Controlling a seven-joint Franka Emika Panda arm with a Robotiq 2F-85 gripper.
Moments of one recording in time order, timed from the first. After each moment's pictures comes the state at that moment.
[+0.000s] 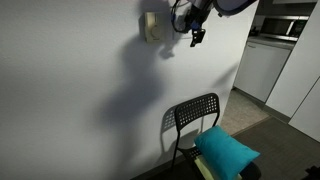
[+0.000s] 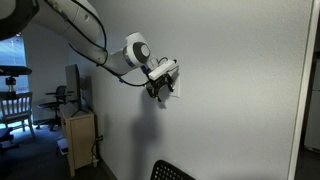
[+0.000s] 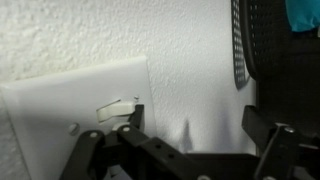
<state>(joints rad) 0.17 0.36 0.12 -1.48 -0.43 2.32 -0.88</state>
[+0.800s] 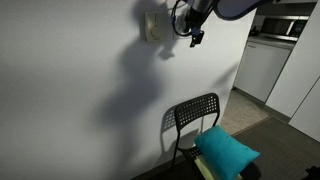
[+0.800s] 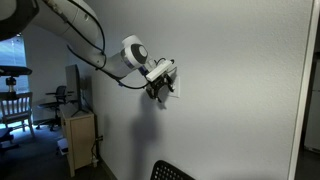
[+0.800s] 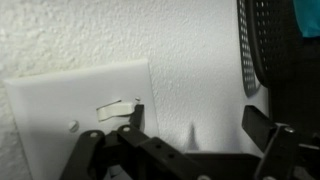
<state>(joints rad) 0.19 0.36 0.12 -1.50 -0.55 2.33 -0.76</state>
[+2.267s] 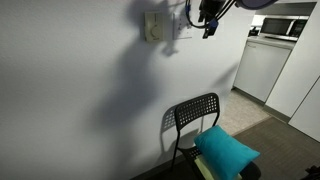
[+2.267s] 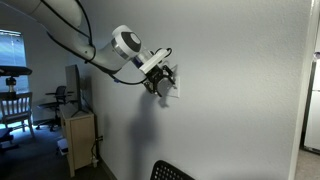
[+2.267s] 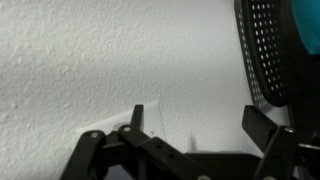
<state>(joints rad) 0.17 0.18 0.11 -1.66 -0.66 2.31 -0.60</state>
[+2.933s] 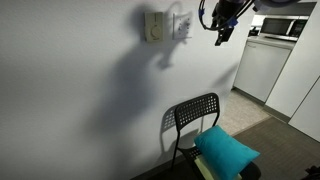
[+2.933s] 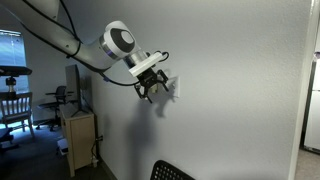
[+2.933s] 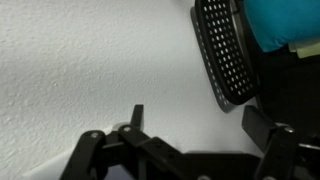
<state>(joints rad) 0.15 0.03 0.11 -1.87 -0.51 2.30 -0.61</state>
